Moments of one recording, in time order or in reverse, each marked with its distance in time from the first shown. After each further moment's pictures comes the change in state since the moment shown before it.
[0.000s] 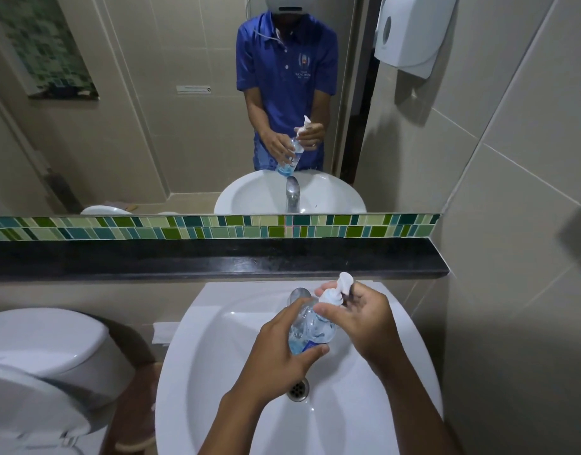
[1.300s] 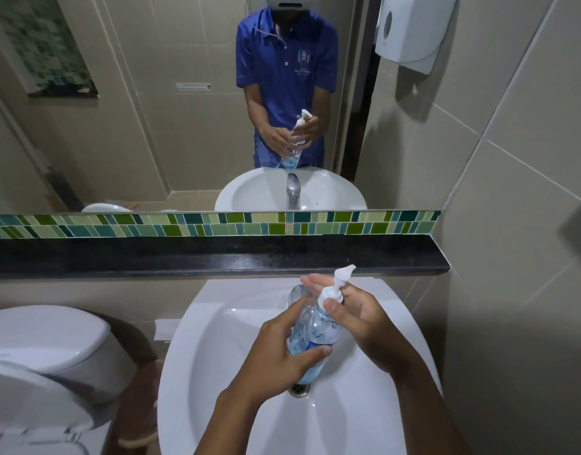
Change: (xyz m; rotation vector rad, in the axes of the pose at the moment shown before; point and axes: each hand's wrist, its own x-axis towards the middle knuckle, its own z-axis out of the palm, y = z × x) left_hand -0.007 0.010 -0.009 -0.083 -0.065 0.012; right_hand -0.001 -0.003 -0.004 0.058 -0.314 0.023
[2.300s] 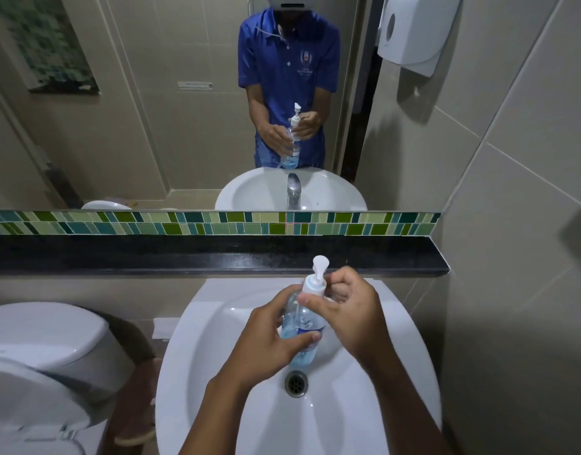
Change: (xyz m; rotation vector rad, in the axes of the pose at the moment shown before) left_hand 0.008 0.004 -0.019 0.049 0.023 -0.037; right_hand 0.008 -0.016 0.028 -0.232 0.435 -0.055
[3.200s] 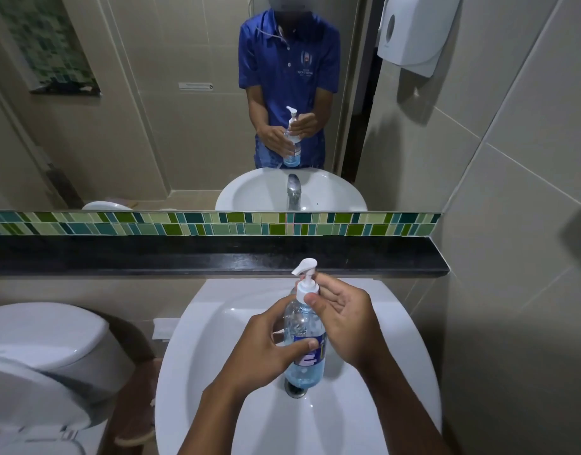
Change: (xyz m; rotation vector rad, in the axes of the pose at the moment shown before) left_hand -0.004 -0.011 0.003 -0.089 -0.019 -0.048; right_hand -0.006 0.004 0.004 0.078 -0.144 -0.032
